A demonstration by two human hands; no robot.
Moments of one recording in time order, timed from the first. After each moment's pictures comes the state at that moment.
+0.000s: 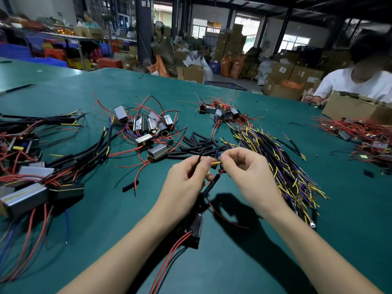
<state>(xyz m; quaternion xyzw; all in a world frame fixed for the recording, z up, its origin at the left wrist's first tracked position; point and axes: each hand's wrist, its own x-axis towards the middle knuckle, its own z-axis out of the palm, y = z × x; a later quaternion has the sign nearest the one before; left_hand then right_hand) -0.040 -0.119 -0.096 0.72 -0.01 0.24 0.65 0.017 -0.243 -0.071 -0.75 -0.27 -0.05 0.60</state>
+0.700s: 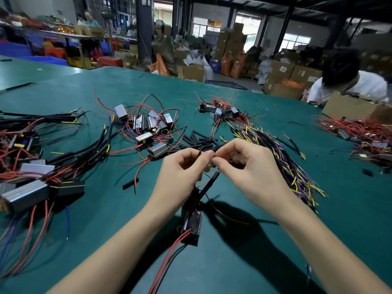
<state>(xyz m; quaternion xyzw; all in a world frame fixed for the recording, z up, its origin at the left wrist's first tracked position) -0.042 -0.115 -0.086 0.67 0.01 0.27 0.69 0.011 -0.252 -0.052 -0.79 -0.38 -0.11 0.47</state>
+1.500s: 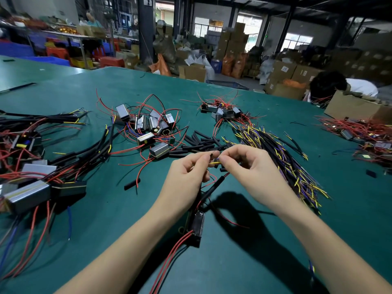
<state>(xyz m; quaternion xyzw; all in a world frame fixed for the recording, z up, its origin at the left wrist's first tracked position) -0.044 -0.125 -0.082 0.66 0.02 0.22 0.71 0.020 -0.252 -0.058 -0.78 -0.34 -0.02 0.53</state>
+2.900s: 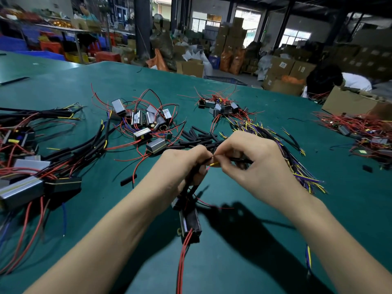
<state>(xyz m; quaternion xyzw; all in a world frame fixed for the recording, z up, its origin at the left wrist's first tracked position) -0.042 -0.112 -0.063 0.64 0.13 0.07 0.75 0.011 -0.261 -0.040 -0.79 -0.49 -0.23 0.28</state>
